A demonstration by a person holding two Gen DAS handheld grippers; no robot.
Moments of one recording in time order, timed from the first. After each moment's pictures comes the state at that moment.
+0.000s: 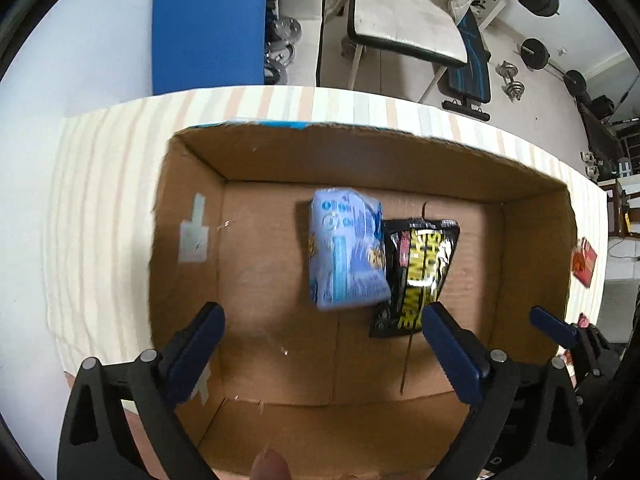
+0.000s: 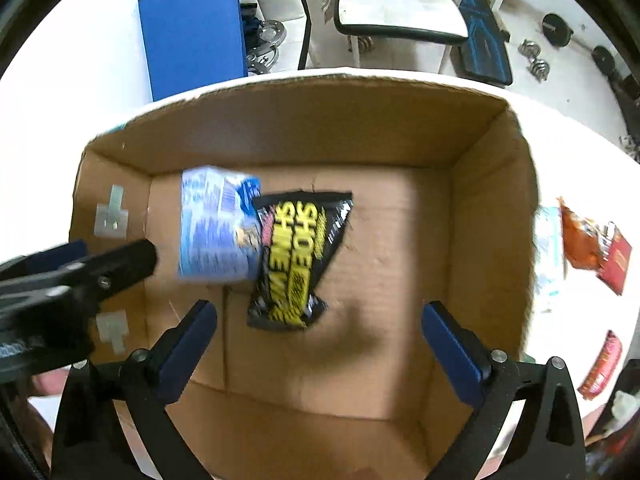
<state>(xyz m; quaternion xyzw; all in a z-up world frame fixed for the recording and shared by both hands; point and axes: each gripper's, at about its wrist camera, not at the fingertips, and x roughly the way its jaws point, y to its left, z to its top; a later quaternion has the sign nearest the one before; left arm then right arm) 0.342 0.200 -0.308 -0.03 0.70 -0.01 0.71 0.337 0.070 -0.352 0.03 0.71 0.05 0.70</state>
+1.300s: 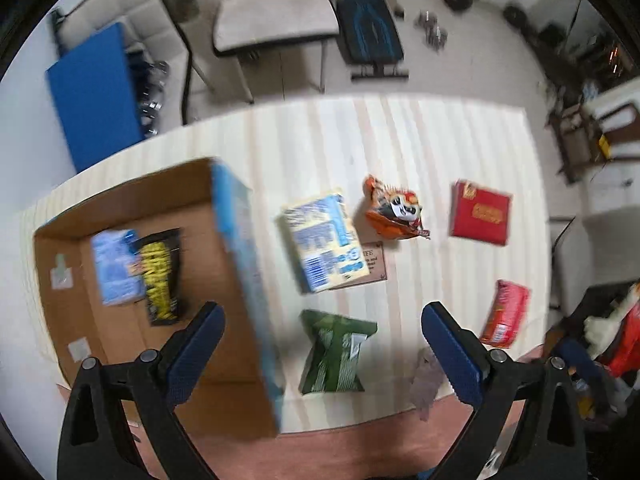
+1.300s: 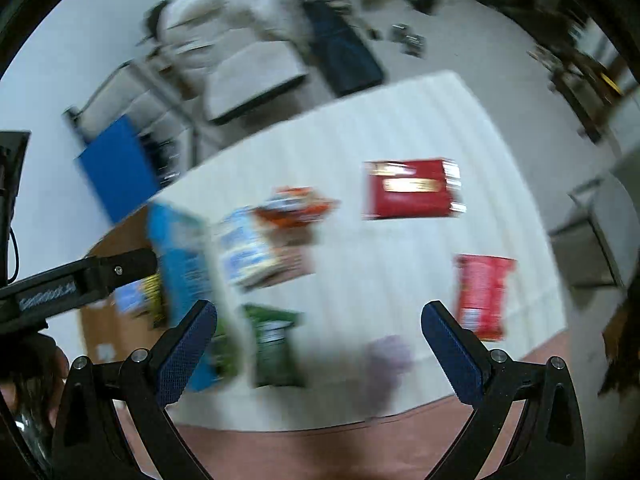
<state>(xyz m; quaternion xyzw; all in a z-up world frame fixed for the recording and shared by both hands) 0.347 -0.113 -0.303 0.07 0.72 -0.09 0.68 0.238 -0.264 -0.250 0.20 0.63 -0.10 0.75</state>
